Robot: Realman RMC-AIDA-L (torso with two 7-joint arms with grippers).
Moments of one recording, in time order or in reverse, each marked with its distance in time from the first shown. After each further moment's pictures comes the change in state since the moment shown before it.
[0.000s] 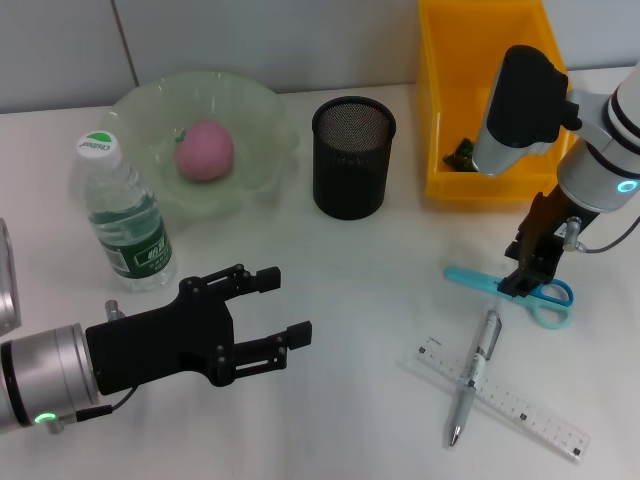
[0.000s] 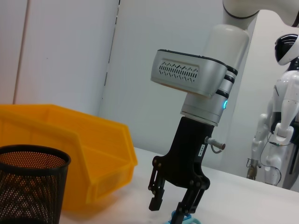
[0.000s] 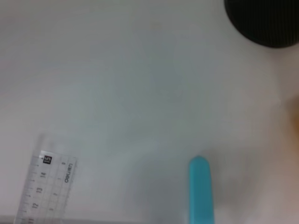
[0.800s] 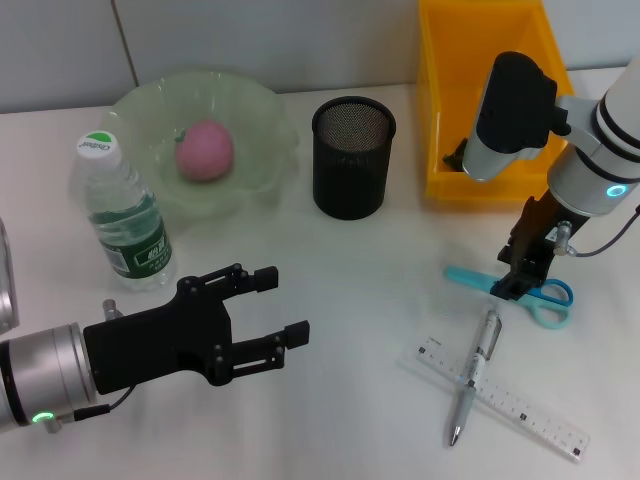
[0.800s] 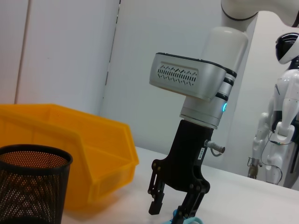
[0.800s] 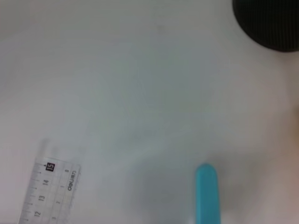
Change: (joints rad) left arm 0.000 0.003 0.000 0.000 0.000 -0.001 0.001; right arm 0.014 0.006 -0.002 0.037 0.000 0.027 0.000
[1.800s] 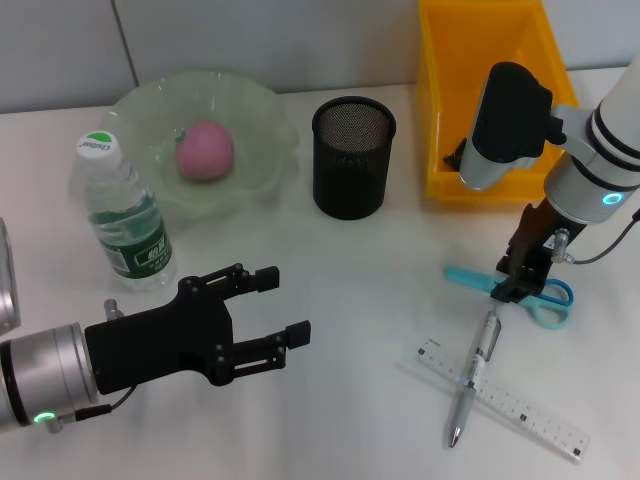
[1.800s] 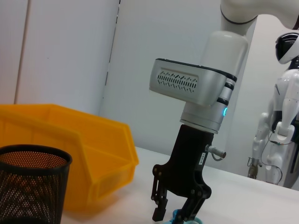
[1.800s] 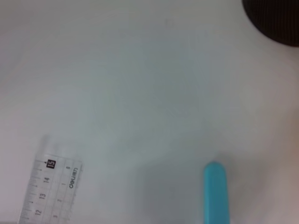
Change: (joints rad) left arm -0.001 -0.002 0.000 0.000 0.000 -0.002 0.002; right arm -0.001 0.005 -0.009 0.021 -0.002 0.014 0.000
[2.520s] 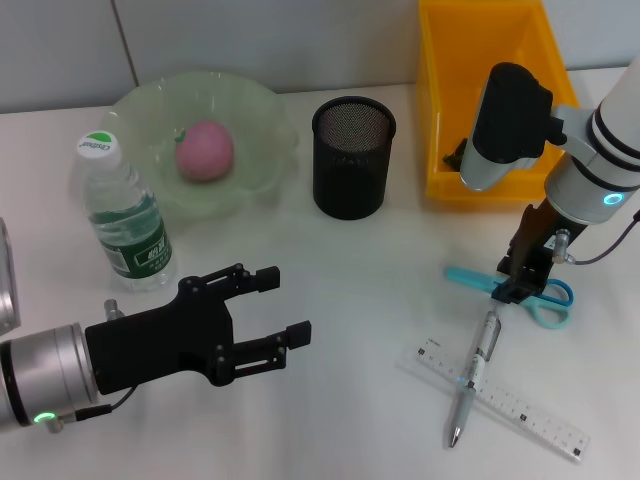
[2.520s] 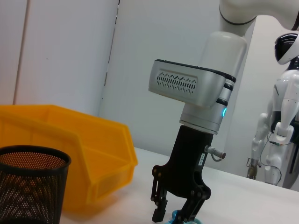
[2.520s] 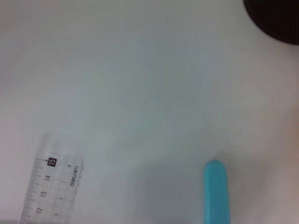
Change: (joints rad) left arm 0.000 0.000 0.000 0.000 0.000 0.003 0.000; right arm 0.001 0.000 0.000 0.001 -0.002 -0.003 0.000
